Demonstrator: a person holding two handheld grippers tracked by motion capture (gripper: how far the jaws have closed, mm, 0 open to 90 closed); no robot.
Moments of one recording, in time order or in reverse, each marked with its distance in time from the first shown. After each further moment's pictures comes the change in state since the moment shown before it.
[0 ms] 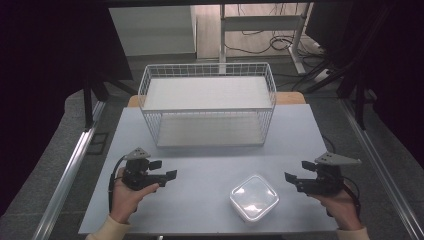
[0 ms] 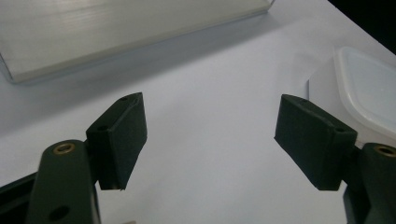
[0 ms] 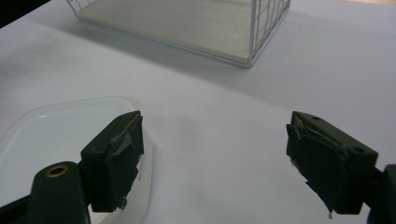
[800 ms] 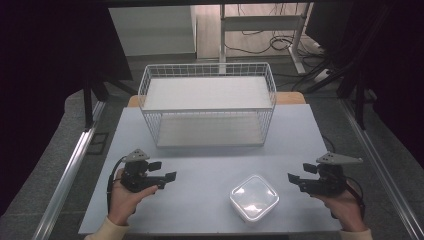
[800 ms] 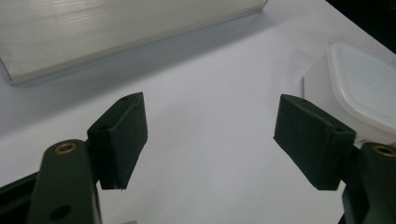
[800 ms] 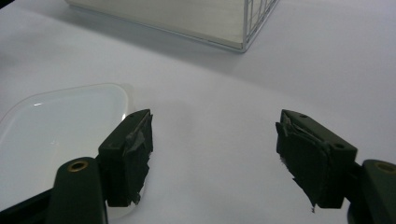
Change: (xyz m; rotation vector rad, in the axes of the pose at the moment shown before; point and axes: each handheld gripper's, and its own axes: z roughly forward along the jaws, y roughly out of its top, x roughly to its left) left arm -0.001 -0.003 -0.004 0.006 -0.009 0.019; right arm -0.001 0.000 -0.005 0.060 -0.017 0.009
